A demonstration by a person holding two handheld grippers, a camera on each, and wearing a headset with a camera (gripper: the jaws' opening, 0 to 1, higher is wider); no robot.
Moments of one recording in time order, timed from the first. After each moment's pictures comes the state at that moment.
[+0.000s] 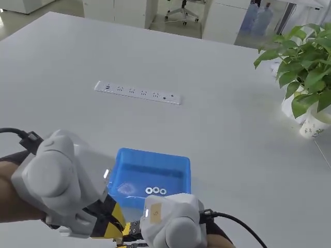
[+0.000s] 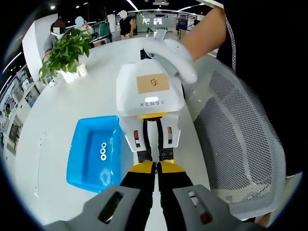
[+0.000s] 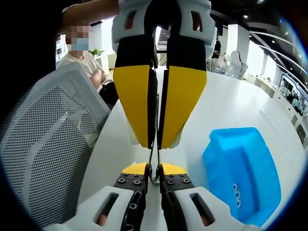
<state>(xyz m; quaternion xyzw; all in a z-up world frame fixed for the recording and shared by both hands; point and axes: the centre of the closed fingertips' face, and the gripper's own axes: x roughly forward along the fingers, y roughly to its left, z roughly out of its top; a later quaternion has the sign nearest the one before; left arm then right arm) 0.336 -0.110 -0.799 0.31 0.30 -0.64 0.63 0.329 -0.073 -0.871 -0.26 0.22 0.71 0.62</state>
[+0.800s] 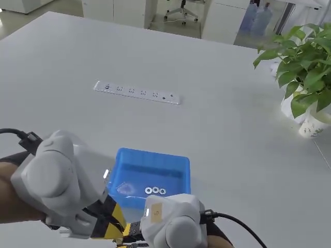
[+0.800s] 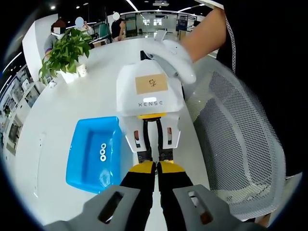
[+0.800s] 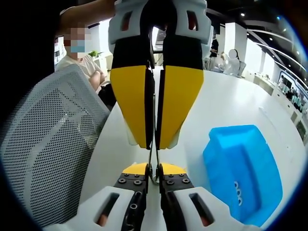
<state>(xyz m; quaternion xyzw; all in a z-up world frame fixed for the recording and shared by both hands) 0.334 -0.112 -0.799 0.31 0.30 -0.64 0.63 0.329 -0.074 -0.871 -0.25 0.23 0.70 0.62</state>
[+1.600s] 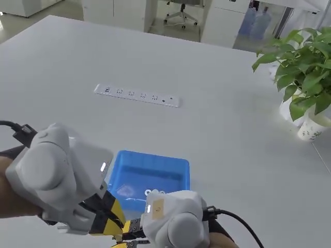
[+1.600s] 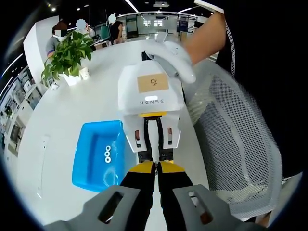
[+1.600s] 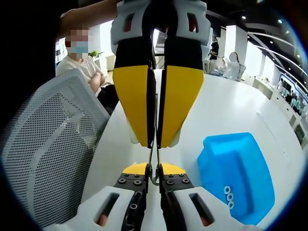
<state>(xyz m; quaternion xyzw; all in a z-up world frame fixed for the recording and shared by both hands) 0.338 -0.110 -0.782 0.31 0.29 -0.64 0.64 0.333 -0.073 -0.853 -0.25 0.22 0.70 0.63</state>
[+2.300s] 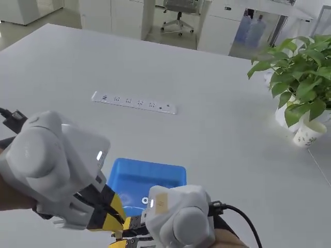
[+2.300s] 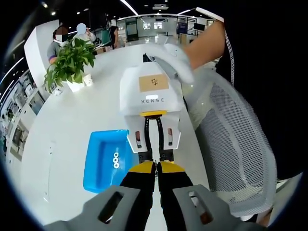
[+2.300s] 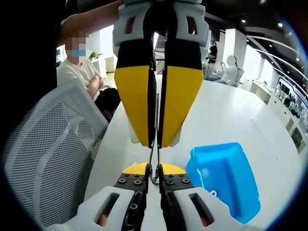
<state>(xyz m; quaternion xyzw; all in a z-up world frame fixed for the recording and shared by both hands) 0.348 -0.114 -0.752 0.31 0.27 -0.64 0.65 0.345 -0.075 -0.825 -0.25 0.21 0.70 0.63</state>
